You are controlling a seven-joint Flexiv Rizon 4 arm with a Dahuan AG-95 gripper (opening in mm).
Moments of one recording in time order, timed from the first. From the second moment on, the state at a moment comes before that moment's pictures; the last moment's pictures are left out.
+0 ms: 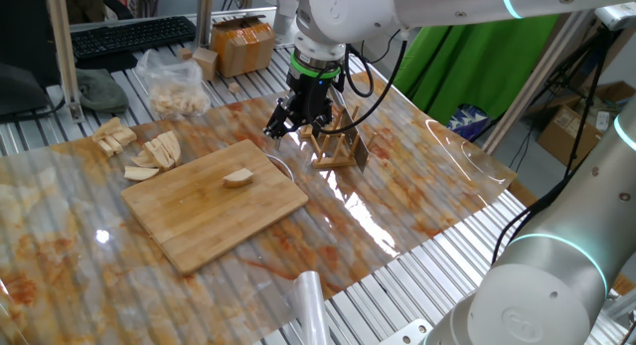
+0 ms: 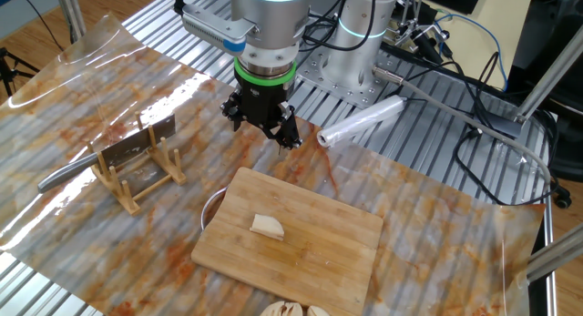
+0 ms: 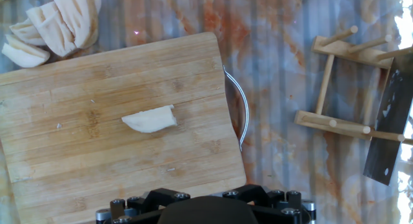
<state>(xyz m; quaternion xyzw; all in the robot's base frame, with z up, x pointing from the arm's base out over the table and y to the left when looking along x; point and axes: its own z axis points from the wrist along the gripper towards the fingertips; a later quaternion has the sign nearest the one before) 0.500 0.000 0.170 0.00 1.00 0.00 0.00</state>
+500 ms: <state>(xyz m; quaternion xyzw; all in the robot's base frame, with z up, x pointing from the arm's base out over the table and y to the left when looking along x) 0.500 0.000 0.170 0.04 1.00 0.02 -0.02</state>
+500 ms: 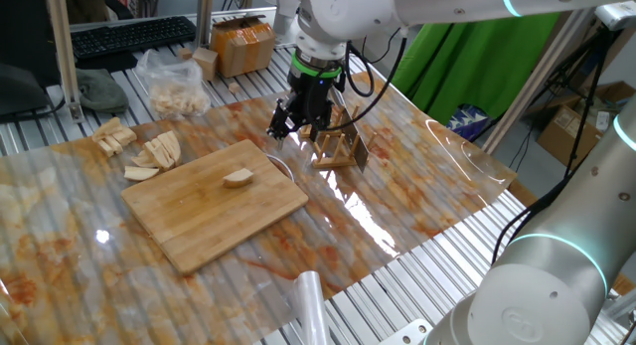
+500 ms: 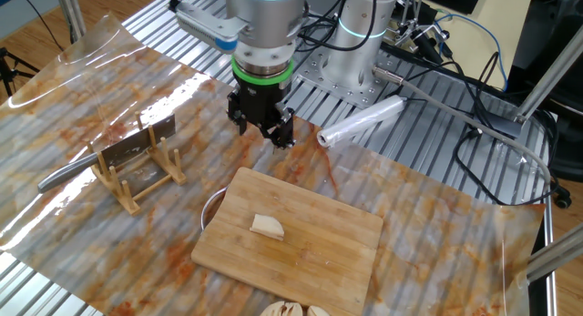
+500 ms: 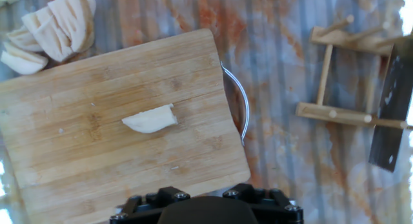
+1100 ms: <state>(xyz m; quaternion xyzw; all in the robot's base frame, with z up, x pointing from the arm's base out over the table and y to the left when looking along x) 0.498 -0.001 0.170 0.07 1.00 0.02 -0.01</state>
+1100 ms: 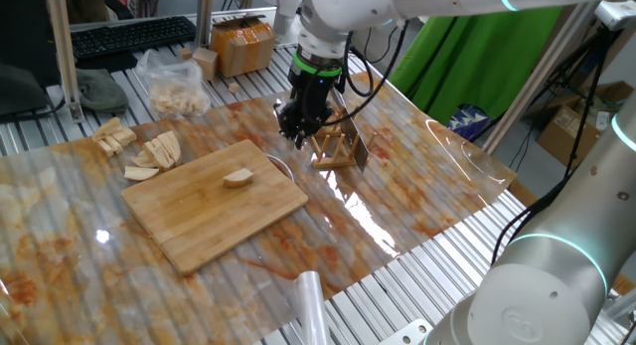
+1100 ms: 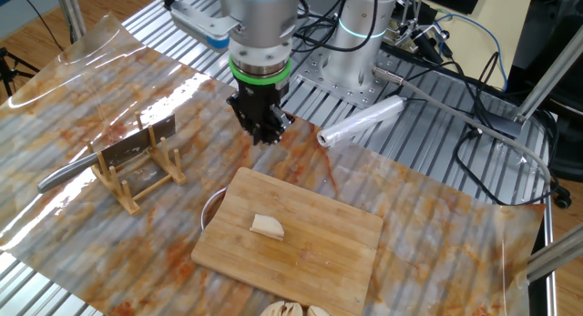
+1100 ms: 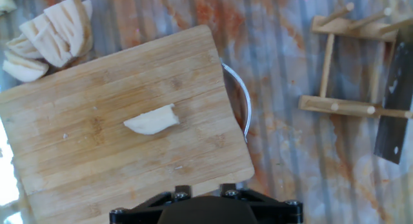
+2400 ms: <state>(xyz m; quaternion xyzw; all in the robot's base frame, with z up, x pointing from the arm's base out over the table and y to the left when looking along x) 0.564 -0.109 0.173 0.08 1.00 -0.02 -0.01</state>
